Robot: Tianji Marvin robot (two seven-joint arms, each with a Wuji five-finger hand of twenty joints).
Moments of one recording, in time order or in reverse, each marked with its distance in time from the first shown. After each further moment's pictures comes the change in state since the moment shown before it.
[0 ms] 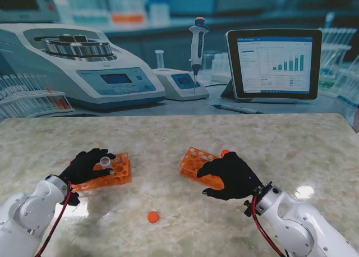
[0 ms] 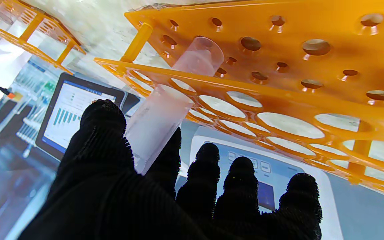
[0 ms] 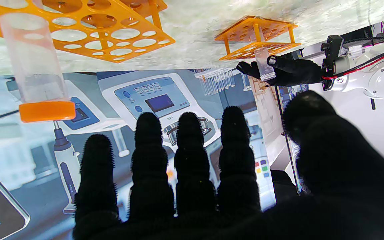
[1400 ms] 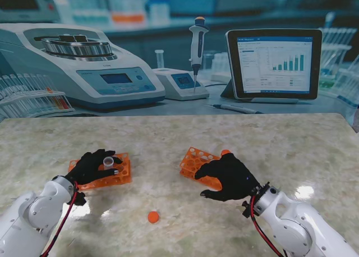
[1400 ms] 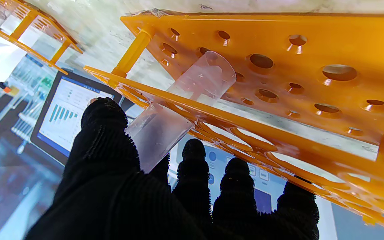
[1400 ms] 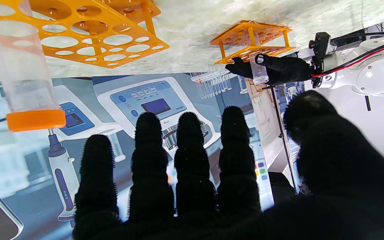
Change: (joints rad) left arm -0.048 -0.011 0.065 0.077 -0.025 0.008 0.049; right arm 0.008 0.002 -0.016 0.003 0.009 -0.001 0.016; left_hand 0.056 0.019 -0.080 -0.032 0.086 -0.181 0.135 0.046 0.014 -0.177 0.070 0.000 -0.009 -0.058 0.001 -0.001 -0.012 -0.037 -0.018 0.000; right_hand 0.000 0.001 -0.013 0.000 0.000 0.000 0.000 0.000 0.000 0.000 0.000 0.000 0.000 0.000 0.000 0.000 0.000 0.000 0.000 0.000
